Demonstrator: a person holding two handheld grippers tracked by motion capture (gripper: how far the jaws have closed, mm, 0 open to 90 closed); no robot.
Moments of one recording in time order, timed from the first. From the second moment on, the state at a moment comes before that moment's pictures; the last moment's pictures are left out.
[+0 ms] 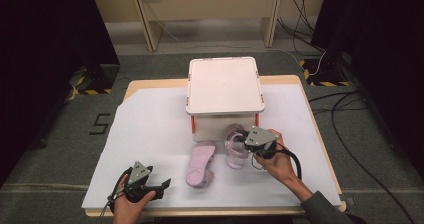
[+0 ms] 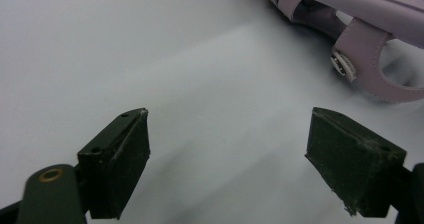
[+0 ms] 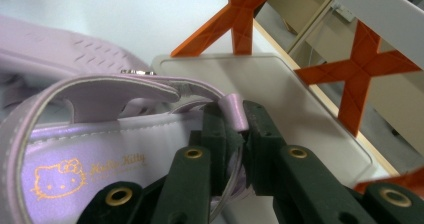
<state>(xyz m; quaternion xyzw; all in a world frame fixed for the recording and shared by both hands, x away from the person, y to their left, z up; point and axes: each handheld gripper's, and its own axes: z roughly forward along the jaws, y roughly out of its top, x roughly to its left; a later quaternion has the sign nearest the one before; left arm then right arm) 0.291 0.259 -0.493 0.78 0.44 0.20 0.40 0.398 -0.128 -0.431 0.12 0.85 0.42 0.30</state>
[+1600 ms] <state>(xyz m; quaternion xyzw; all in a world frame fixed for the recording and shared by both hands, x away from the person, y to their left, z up) 0.290 0.257 -0.493 0.79 0.43 0.19 0.40 0.384 -0.136 -0.458 0.26 0.84 0.43 0.20</state>
